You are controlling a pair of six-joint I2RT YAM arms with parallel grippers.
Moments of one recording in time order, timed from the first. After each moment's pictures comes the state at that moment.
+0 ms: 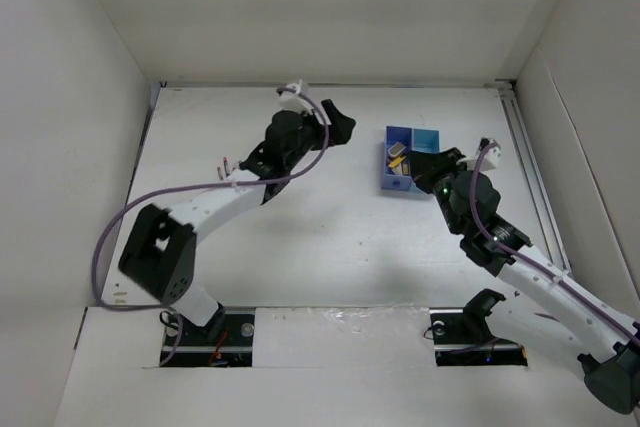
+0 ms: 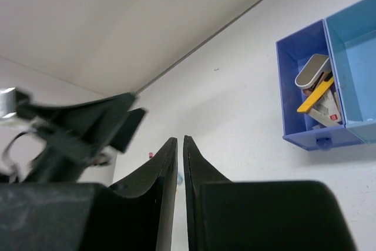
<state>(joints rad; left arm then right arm) -0.62 1.65 1.14 0.30 -0.02 -0.64 0.65 0.83 0.69 0.06 0.51 0.89</state>
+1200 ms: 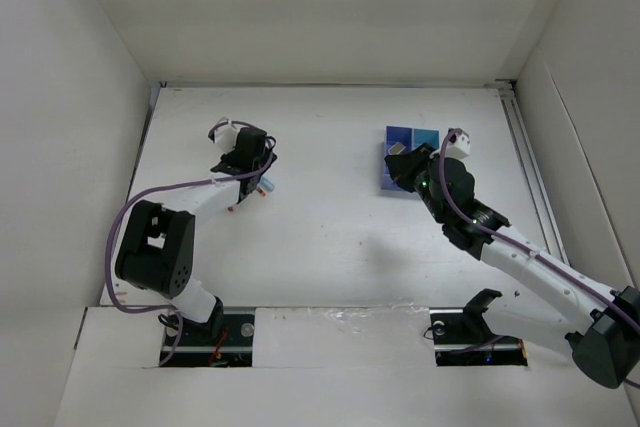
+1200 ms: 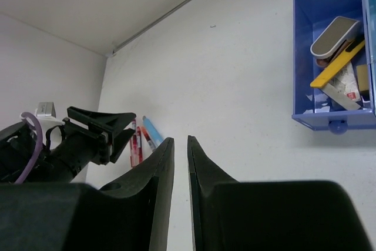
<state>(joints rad) -0.34 1.56 0.90 -0.03 -0.40 -0.98 0.65 1.01 0.74 0.07 0.37 0.86</state>
